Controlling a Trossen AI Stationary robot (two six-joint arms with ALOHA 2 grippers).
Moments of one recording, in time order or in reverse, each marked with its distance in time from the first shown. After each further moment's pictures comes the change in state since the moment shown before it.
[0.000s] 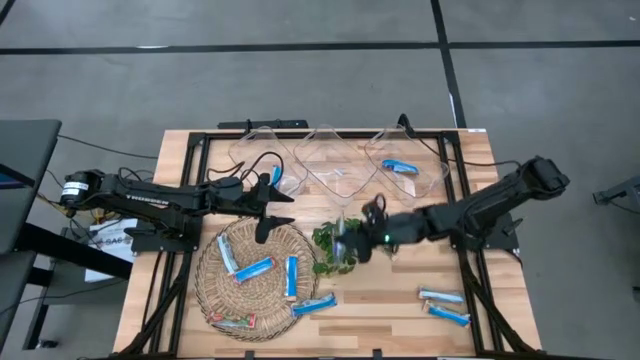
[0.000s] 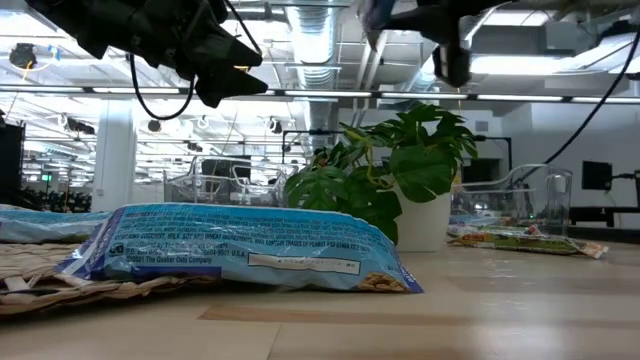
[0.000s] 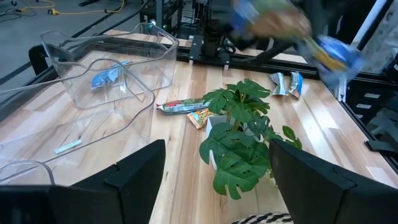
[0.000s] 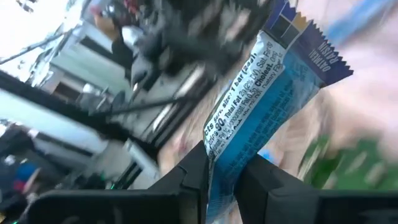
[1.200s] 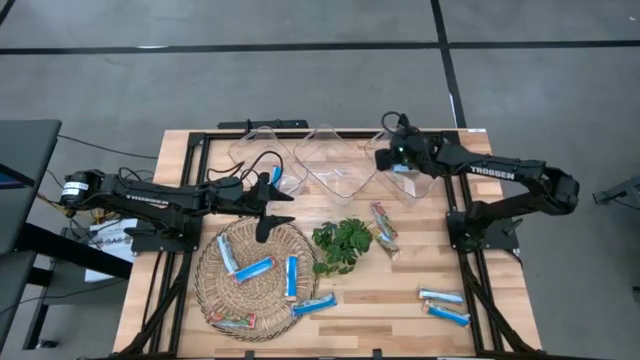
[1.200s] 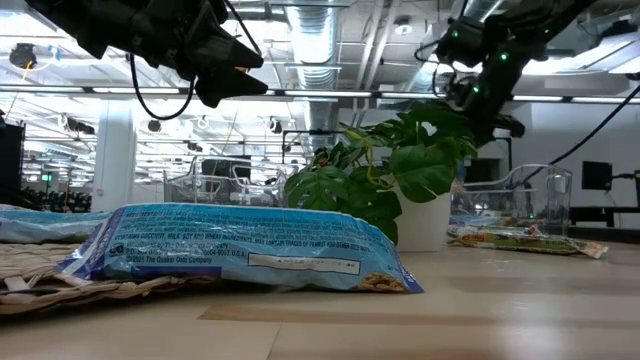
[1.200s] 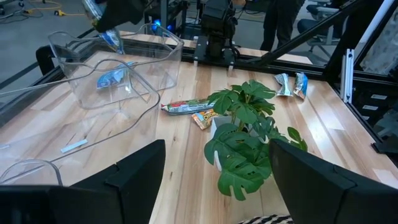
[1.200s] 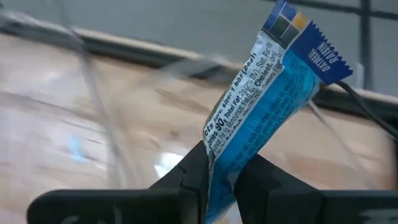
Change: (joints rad) left arm 0.001 0.000 0.000 0.000 -0.019 0.001; right arm -0.810 -0.114 0.000 -0.728 0.156 -0.356
